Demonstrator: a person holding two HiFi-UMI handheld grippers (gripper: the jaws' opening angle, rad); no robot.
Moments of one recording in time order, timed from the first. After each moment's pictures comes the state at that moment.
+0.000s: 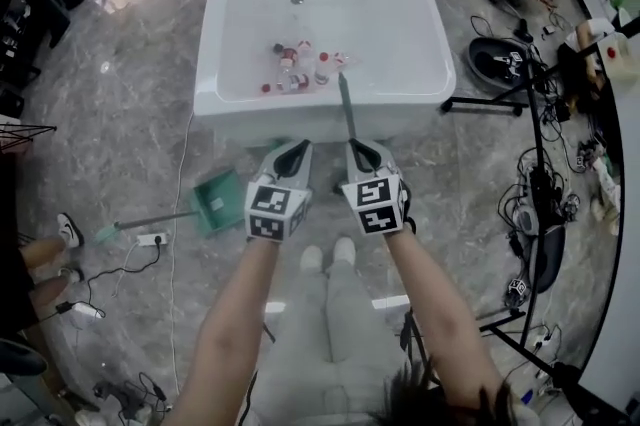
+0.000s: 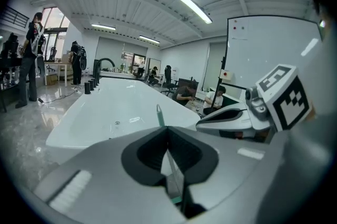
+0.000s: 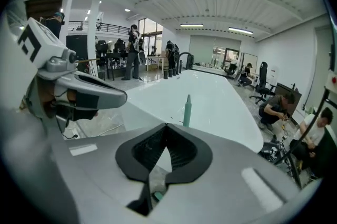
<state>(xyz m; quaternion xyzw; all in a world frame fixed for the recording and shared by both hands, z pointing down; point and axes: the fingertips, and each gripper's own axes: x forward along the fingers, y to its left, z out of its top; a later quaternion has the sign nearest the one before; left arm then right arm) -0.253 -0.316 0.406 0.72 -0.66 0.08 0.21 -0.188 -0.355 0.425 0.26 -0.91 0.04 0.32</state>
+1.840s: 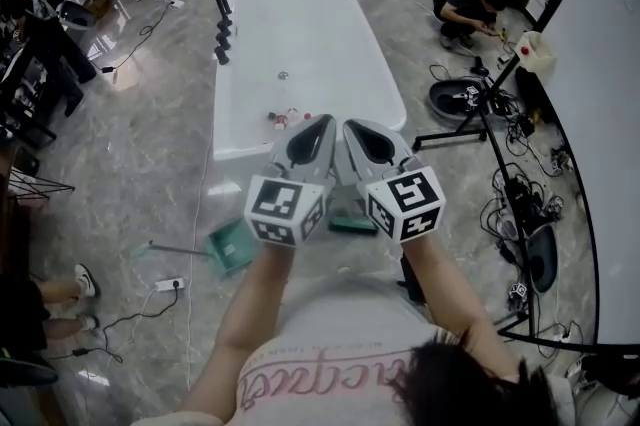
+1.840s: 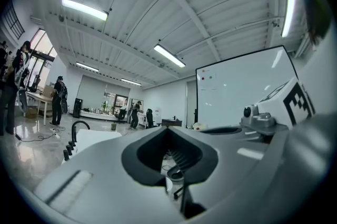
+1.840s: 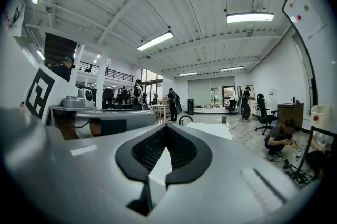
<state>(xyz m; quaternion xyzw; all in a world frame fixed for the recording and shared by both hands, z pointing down) -0.169 -0.308 0.091 0.78 -0.62 -0.04 0.01 -0.144 -0.313 0.104 0.25 -0.97 0.01 0.05</state>
